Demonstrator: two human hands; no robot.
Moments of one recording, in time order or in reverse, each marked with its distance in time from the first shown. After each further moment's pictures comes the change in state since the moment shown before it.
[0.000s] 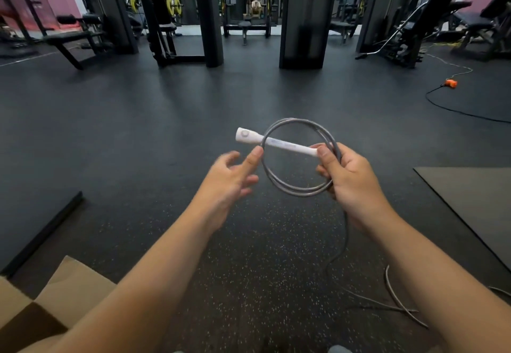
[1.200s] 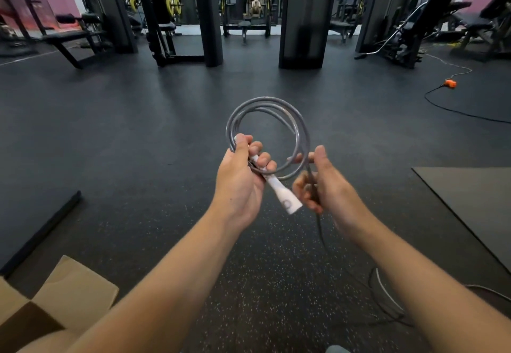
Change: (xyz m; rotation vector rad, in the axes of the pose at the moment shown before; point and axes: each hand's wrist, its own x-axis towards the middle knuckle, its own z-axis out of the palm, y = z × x) left_hand -0.001 0.009 0.043 -0.860 -0.051 0.120; right_hand -0.019 -0.001 0.010 0.181 -0.313 0.099
